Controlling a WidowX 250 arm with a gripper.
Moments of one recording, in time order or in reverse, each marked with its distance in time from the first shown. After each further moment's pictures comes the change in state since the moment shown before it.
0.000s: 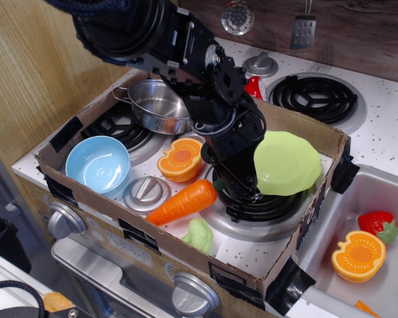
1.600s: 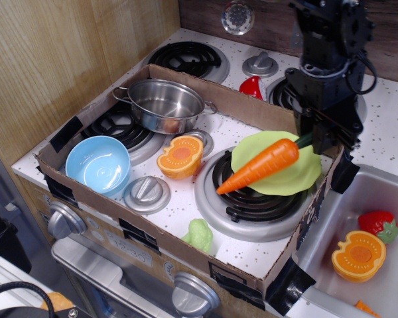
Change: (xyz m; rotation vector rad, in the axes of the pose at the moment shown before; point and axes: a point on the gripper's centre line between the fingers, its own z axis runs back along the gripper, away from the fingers) arm 0.103 -0.017 -0.016 0.010 0.062 -0.002
